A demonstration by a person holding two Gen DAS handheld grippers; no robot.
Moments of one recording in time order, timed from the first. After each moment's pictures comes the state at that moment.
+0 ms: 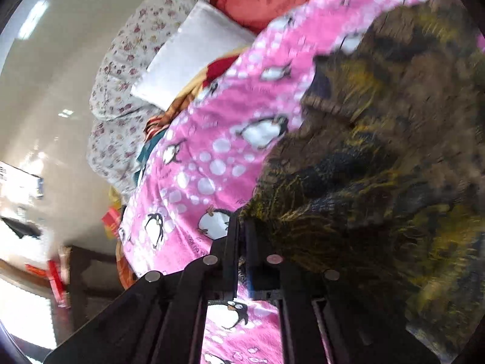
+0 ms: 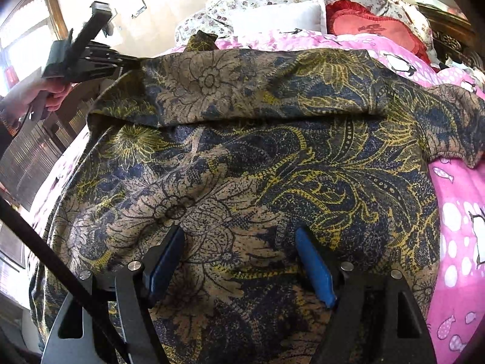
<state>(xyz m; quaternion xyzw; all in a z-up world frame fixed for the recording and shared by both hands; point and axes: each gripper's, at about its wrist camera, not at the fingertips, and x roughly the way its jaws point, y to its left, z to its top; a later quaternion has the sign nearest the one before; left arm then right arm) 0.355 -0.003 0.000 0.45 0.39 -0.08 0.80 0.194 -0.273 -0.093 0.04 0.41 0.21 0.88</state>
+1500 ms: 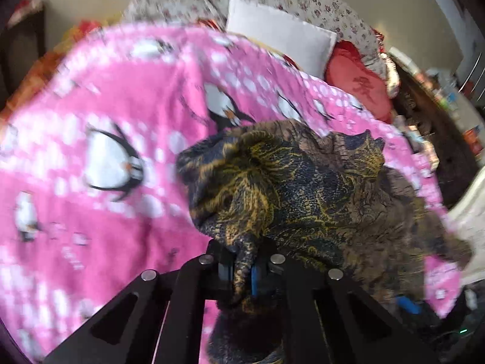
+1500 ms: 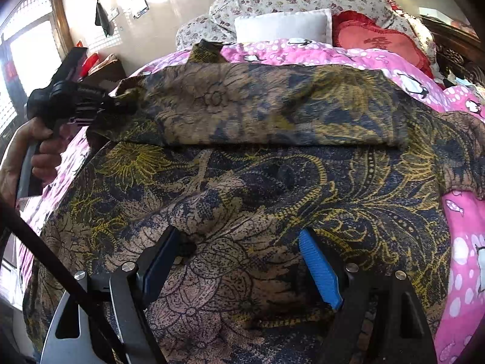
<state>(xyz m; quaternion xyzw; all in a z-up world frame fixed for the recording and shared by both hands) 0.317 0.082 -0.012 -0.11 0.45 -0.05 0.88 0.210 -0.256 -0.088 0.03 0.39 0.19 0.90</state>
